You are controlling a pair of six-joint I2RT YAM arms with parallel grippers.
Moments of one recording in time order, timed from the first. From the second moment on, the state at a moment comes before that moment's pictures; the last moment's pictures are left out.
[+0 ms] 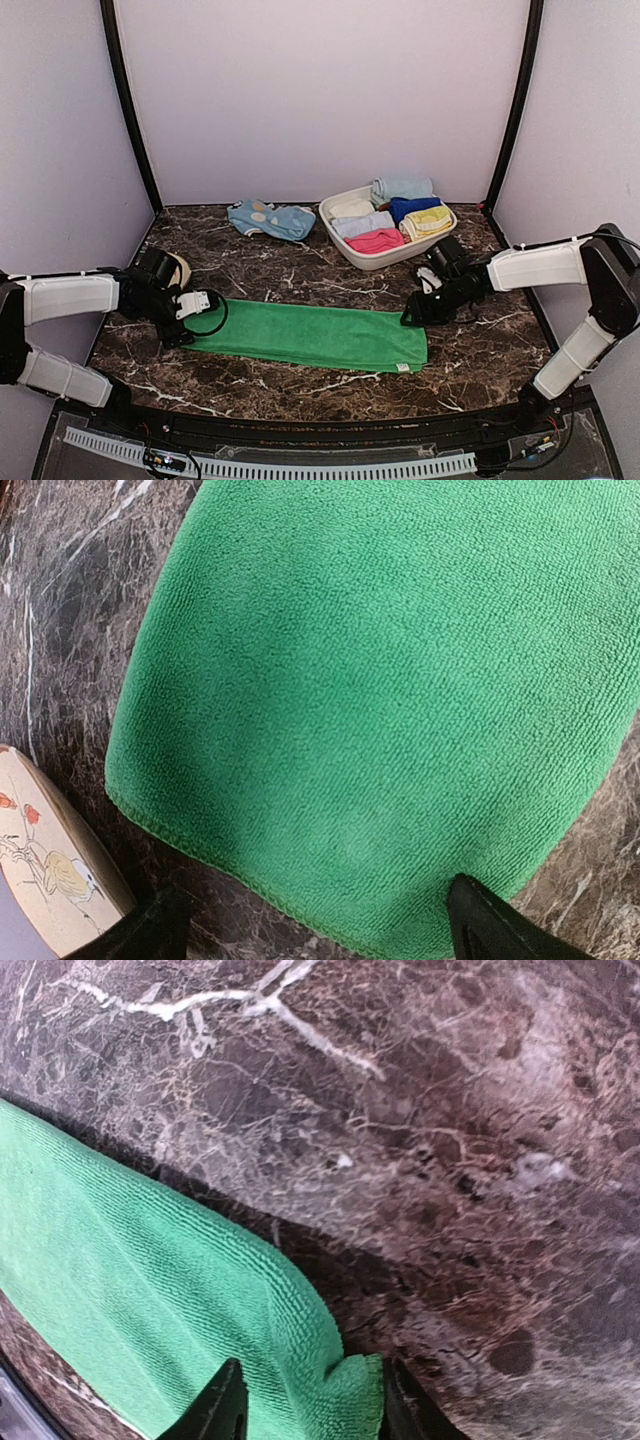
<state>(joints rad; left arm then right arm) -0.32 1.25 0.58 -0.48 -0.03 0.85 0.56 1.56 0.79 -0.37 -0.22 0.42</state>
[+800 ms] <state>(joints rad) -0.50 1.24 0.65 -0.57 0.09 0.81 0.44 1.52 0.95 -0.71 0.07 0.36</state>
